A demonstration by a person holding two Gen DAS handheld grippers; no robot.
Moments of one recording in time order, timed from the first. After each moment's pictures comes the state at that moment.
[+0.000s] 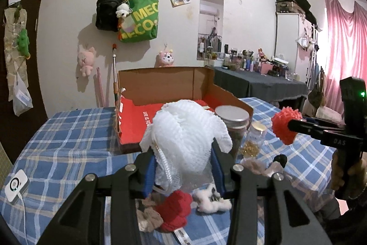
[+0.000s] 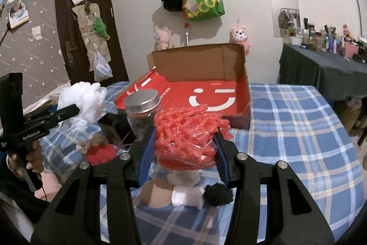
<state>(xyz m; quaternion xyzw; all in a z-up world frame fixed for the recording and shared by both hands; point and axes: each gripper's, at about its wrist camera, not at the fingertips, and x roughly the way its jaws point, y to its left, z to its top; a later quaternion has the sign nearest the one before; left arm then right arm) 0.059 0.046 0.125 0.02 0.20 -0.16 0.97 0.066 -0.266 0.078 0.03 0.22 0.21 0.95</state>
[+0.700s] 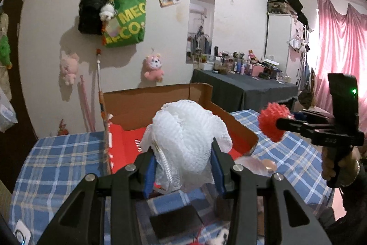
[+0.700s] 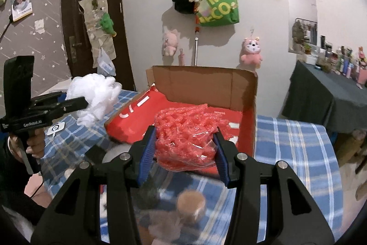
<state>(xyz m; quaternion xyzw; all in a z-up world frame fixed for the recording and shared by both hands) 0.159 0.047 0.174 0.02 0.22 -0.21 0.95 0.167 -0.248 0.136 -0.02 0.22 0.25 0.94</state>
